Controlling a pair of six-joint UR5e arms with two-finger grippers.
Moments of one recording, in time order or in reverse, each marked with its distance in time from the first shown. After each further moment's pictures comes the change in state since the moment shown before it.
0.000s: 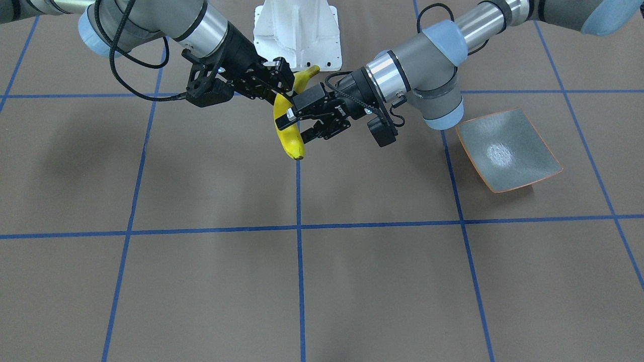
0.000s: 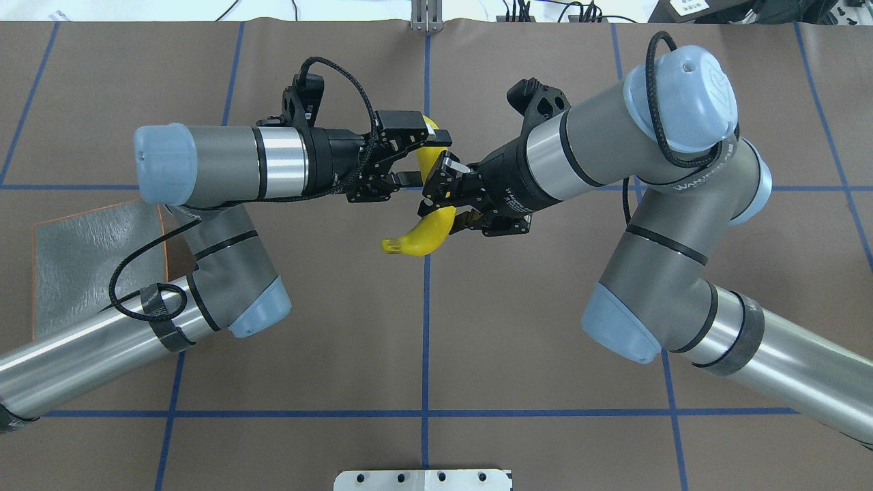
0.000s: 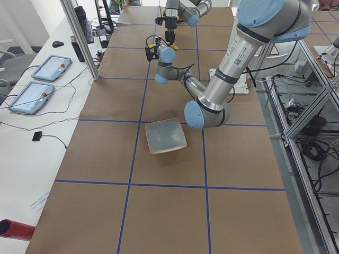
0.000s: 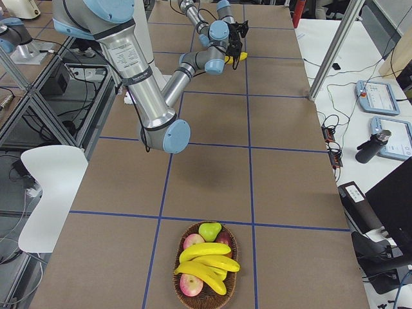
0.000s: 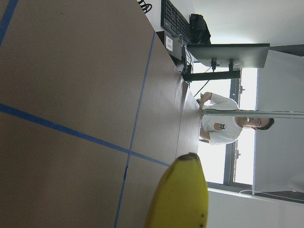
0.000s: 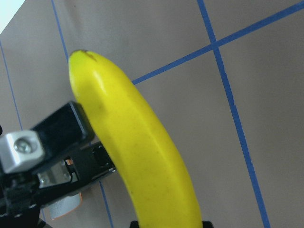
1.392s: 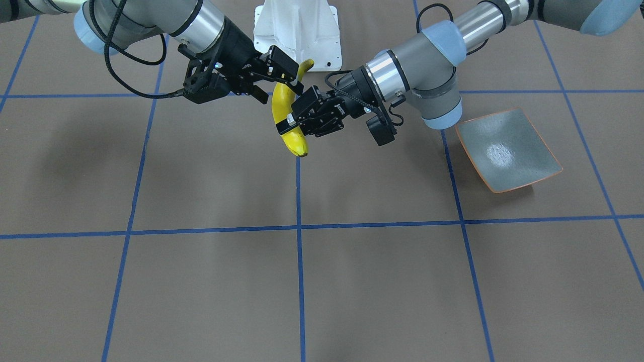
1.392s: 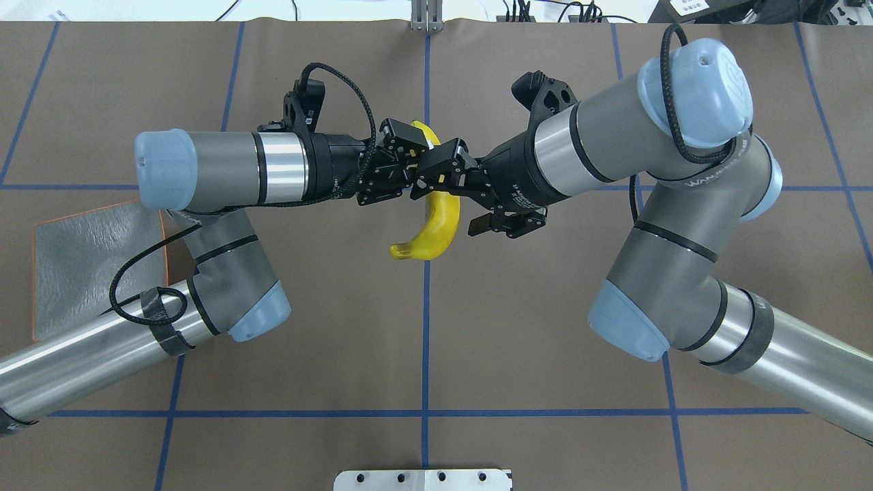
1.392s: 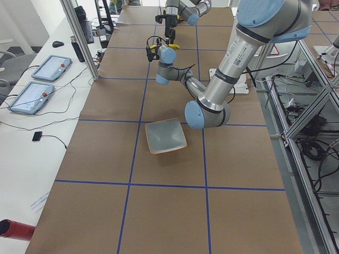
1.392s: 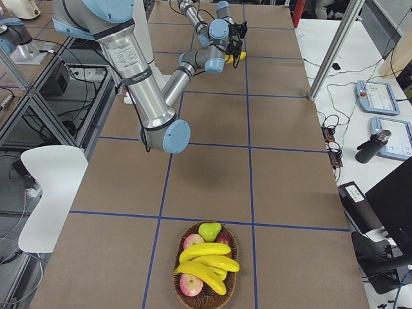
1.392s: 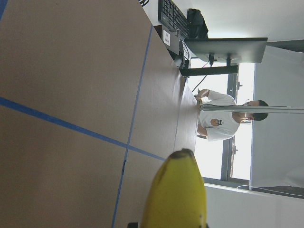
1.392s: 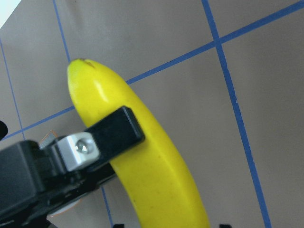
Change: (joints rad) left arm 0.005 0.019 -0.004 -0.010 0.001 0.003; right arm 0.026 -0.014 0.032 0.008 0.008 -0.008
